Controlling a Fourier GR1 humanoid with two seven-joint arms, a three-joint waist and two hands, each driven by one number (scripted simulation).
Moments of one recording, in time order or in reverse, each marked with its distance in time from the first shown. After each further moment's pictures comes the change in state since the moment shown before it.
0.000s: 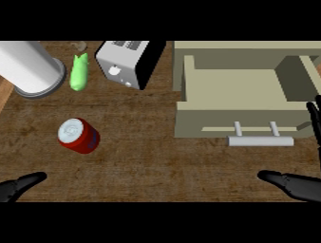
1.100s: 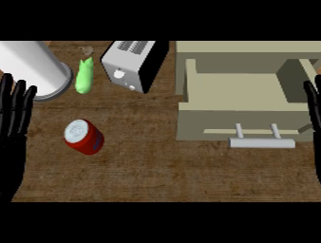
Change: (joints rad) left arm -0.137 -0.006 -0.217 0.074 -0.065 -0.115 -0.364; right arm -0.109 -0.005 0.071 -0.028 0.006 0.016 -0.148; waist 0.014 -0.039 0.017
